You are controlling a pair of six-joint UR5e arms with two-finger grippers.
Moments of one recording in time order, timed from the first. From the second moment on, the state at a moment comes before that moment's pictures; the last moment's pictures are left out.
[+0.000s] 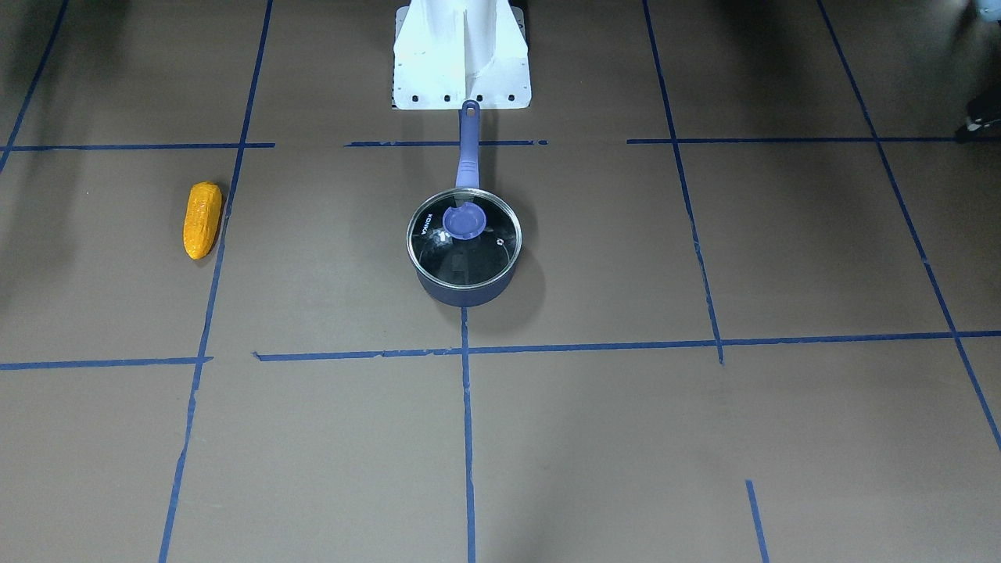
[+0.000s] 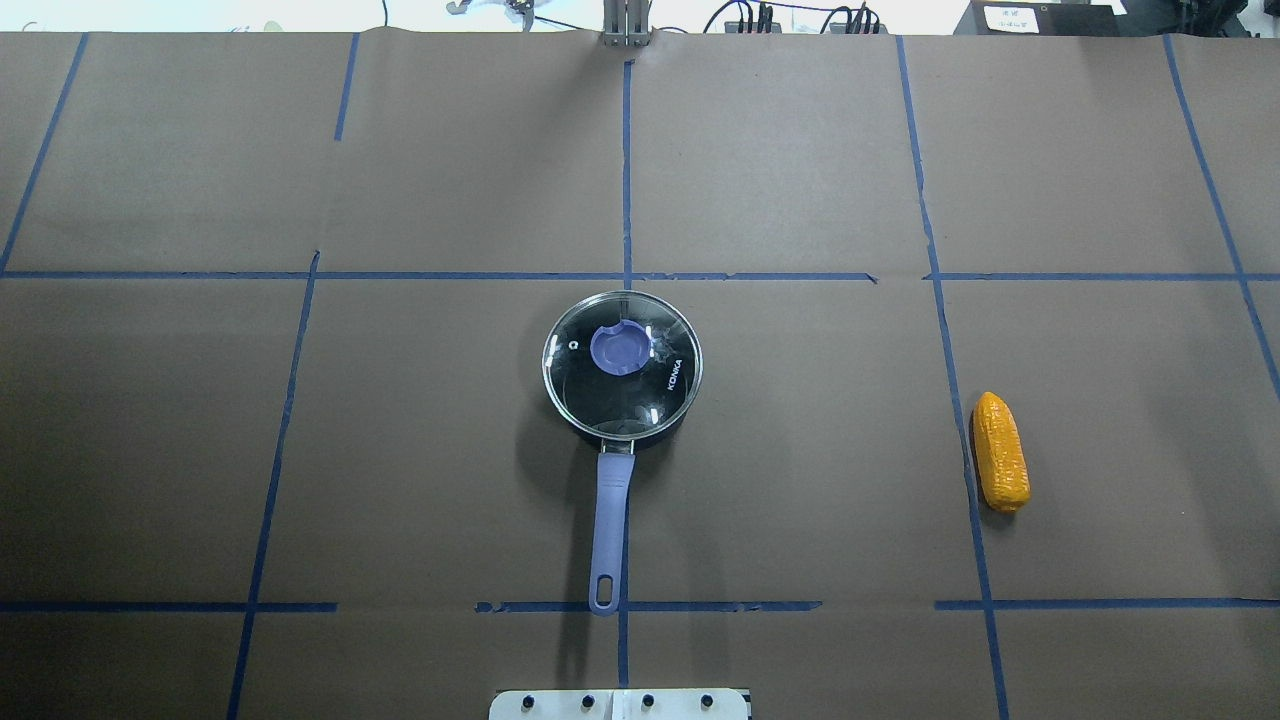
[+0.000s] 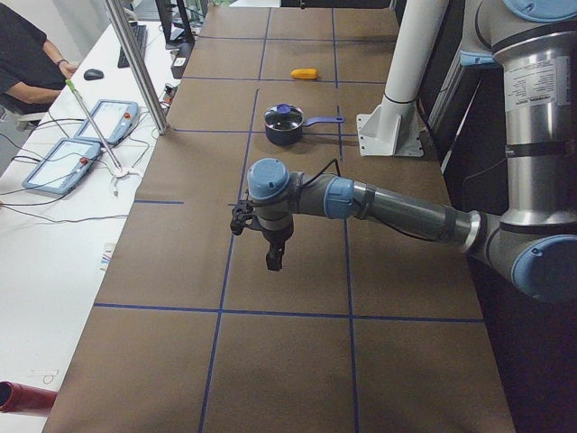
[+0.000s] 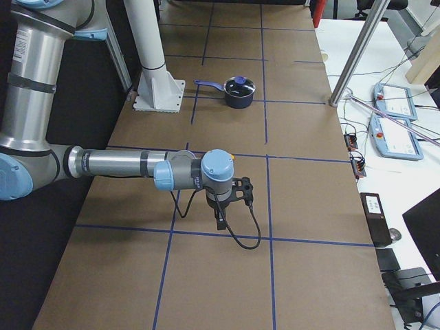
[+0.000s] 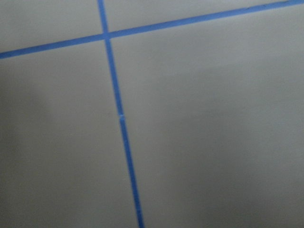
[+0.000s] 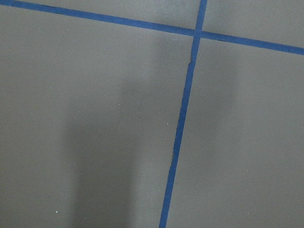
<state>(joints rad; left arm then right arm) -1.39 -1.45 -1.98 -1.45 -2.44 -0.08 1.50 -1.84 1.85 -1.49 2.36 -0.06</state>
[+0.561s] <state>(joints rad) -0.97 -1.83 -2.01 -1.51 -2.37 -0.72 1.50 -1.84 1.86 -1.49 2.37 -0.07</state>
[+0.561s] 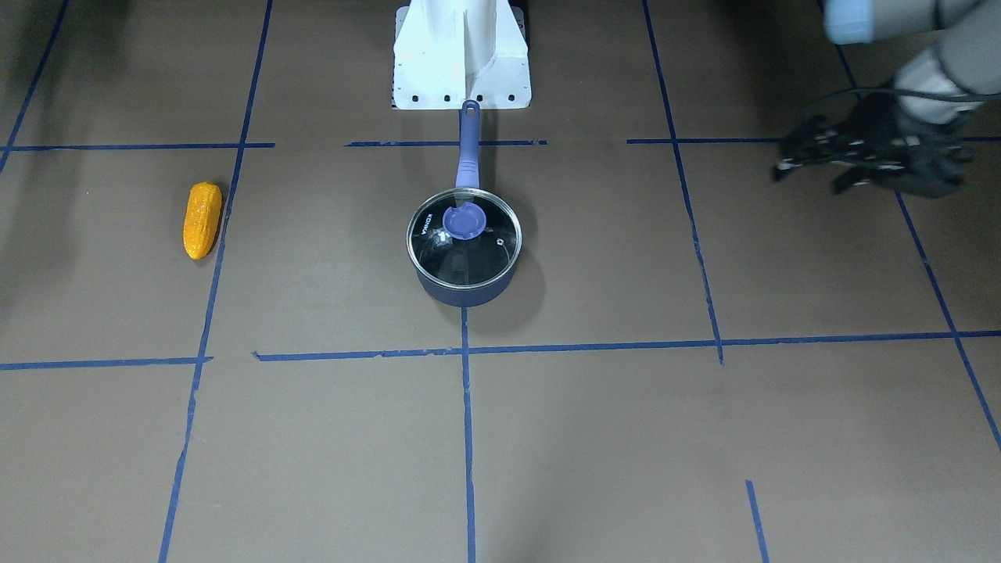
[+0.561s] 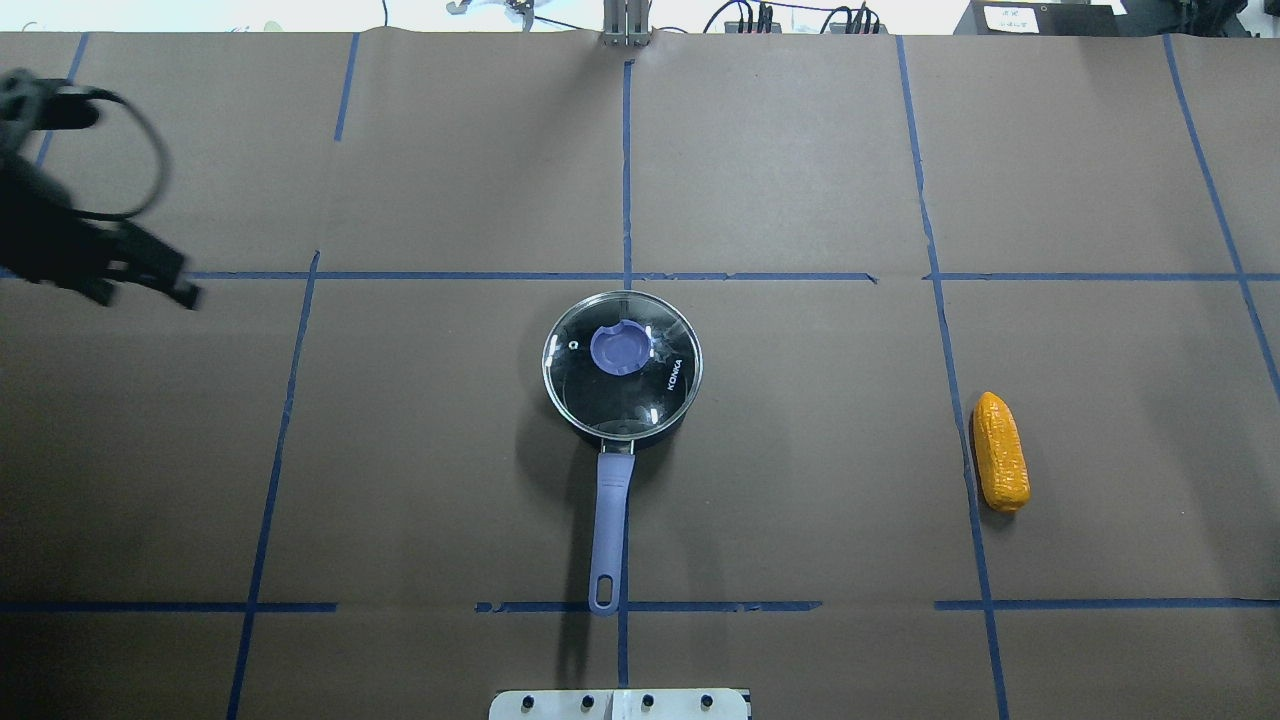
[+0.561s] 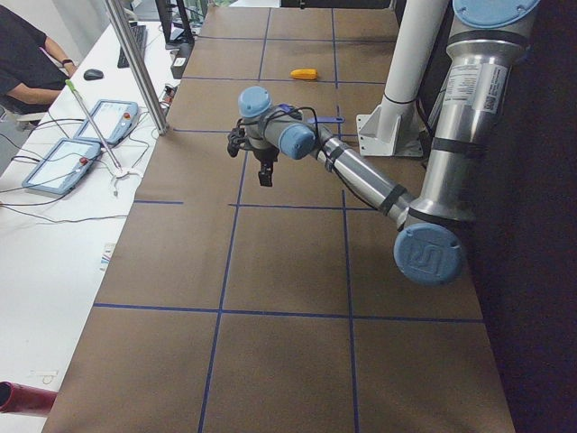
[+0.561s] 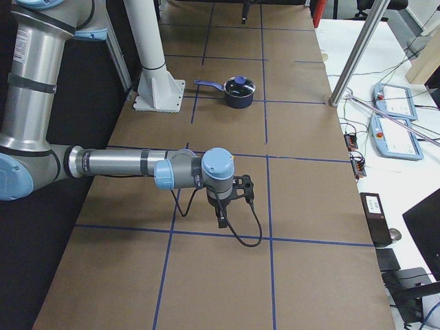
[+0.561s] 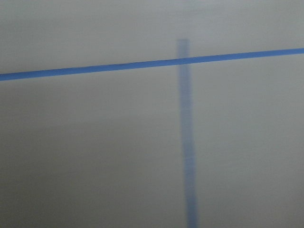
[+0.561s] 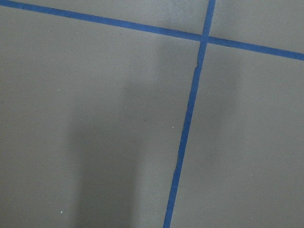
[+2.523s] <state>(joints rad) -0.53 -2.52 -1.52 -1.45 -1.92 -1.15 1.50 -1.84 1.86 -1.49 2.41 -0.07</state>
